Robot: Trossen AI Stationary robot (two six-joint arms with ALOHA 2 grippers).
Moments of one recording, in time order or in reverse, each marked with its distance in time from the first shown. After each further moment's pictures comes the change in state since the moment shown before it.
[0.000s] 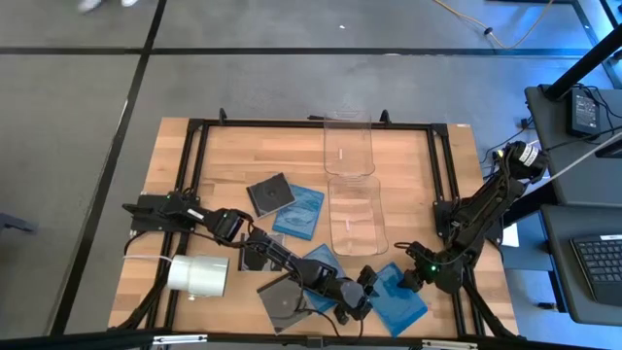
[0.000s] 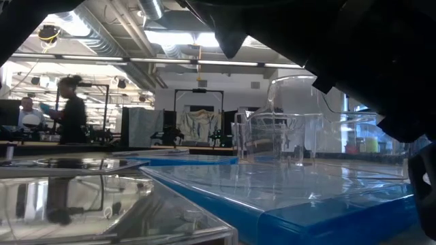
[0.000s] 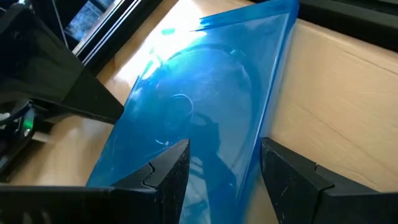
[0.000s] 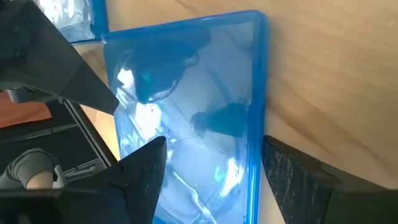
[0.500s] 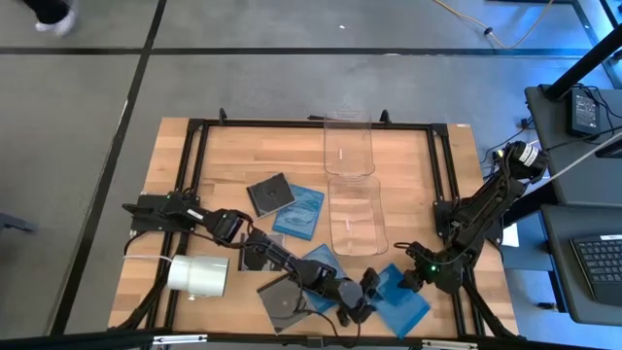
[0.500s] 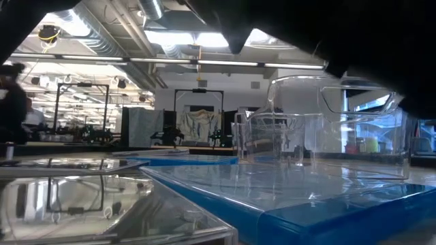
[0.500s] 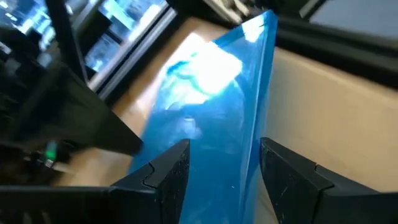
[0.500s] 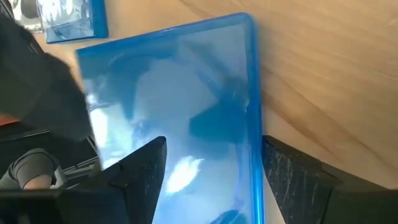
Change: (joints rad) left arm -0.009 -0.028 -0.005 0.096 0.029 0.064; right arm -0.001 0.000 0.000 0.000 -0.017 -0.001
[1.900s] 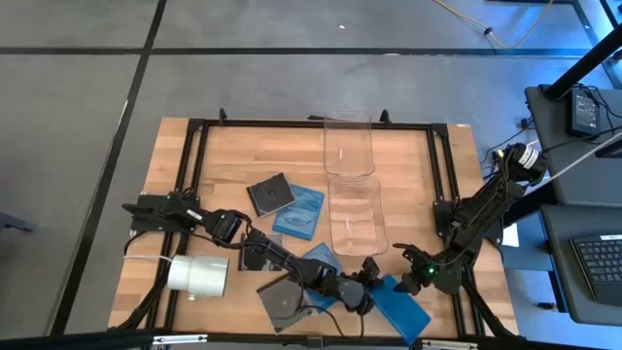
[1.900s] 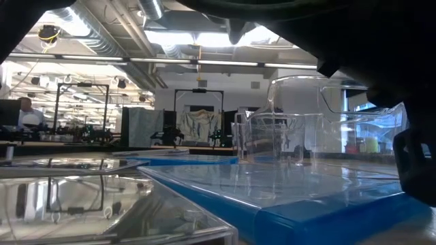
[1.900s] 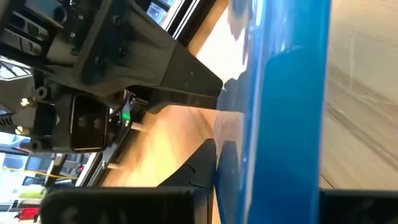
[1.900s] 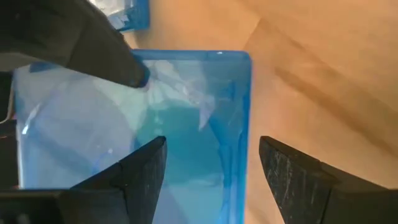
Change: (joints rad) left arm -0.021 -0.012 0.005 -0.038 -0.245 0.106; right arm -0.007 0.034 0.003 0.097 0.026 -0.049
